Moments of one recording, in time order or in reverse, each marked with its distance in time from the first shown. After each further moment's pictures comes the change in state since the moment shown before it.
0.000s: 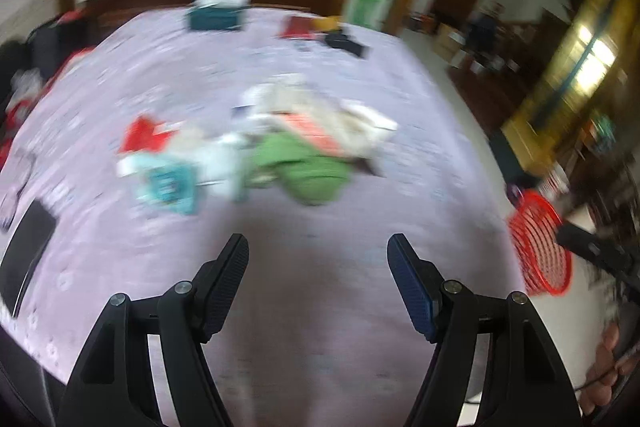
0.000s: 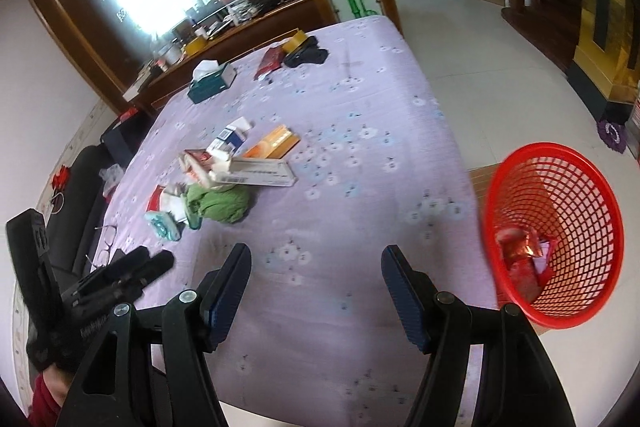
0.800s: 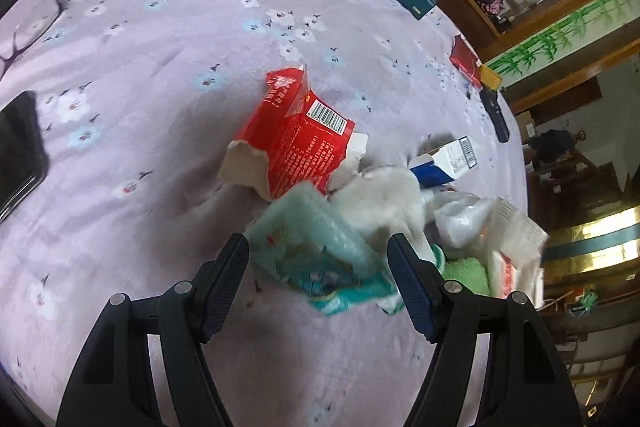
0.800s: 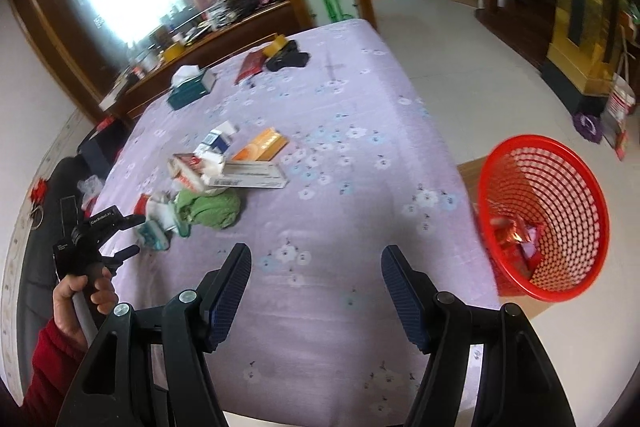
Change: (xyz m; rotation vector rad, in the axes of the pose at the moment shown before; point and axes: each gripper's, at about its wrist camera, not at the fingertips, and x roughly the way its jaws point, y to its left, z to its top) left arm 0.098 0.159 0.052 -0.553 0.131 -0.010; right arm -0.006 0.011 -0.007 0.070 -0.026 -0.118
